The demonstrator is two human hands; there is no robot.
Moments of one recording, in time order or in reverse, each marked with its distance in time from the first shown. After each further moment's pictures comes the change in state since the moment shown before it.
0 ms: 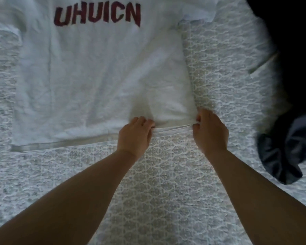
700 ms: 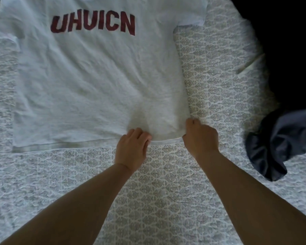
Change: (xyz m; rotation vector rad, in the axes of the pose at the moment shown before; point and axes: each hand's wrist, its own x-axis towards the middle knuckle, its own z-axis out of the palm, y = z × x) left_hand -0.027 0.023 0.013 -0.082 0.053 -0.009; right_hand -0.013 0.004 -0.012 -0.394 -0.214 -0.161
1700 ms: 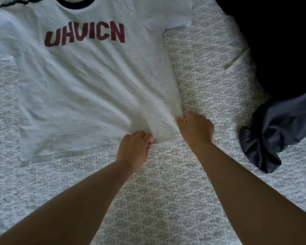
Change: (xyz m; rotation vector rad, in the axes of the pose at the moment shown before) left_hand 0.014 0.010 0.009 0.126 -0.261 0.070; right_hand 0.016 0.011 -0.002 0.465 0.069 0.277
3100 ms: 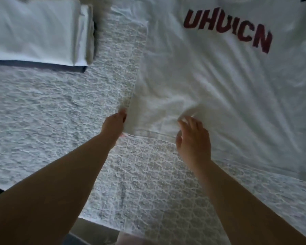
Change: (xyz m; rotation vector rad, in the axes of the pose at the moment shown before) left_hand -0.148 -0.277 -0.052 -1.008 0.202 -1.219; right_hand -0.104 -0.239 0.111 -0.165 -0.115 -0.590
